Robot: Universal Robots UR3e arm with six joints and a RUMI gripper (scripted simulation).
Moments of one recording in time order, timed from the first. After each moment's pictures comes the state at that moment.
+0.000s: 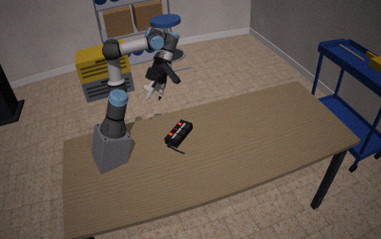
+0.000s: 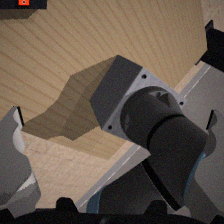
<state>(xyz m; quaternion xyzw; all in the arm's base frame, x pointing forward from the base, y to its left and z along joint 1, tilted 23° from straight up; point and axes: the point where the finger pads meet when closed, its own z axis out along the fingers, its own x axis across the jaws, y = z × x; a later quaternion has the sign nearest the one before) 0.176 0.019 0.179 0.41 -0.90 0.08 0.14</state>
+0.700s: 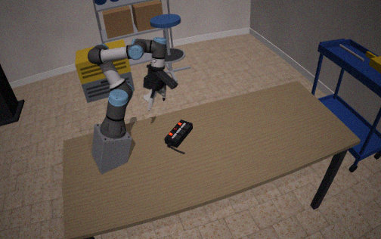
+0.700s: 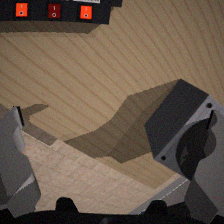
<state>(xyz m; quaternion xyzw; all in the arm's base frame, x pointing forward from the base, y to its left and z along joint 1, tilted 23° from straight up) 0.210 0.042 0.138 0.40 -0.91 0.07 -0.04</state>
